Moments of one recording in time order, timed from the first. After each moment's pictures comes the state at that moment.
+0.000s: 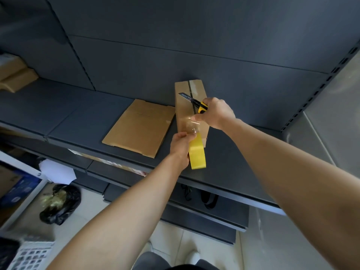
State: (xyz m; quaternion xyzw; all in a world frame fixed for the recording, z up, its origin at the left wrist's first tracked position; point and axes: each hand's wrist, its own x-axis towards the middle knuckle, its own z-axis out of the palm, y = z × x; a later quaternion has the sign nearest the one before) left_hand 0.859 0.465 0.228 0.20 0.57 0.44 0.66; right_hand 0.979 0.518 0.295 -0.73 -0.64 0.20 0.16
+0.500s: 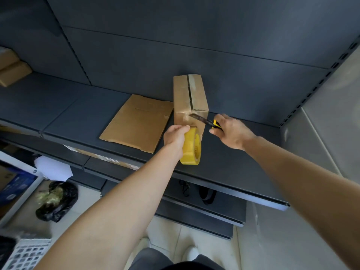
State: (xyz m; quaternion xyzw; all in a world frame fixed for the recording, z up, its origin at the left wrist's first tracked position) left_hand 0.848 0.478 0.234 0.26 0.65 0.41 0.59; right_hand 1.025 0.466 0.264 -0.63 -0.76 0.13 0.08
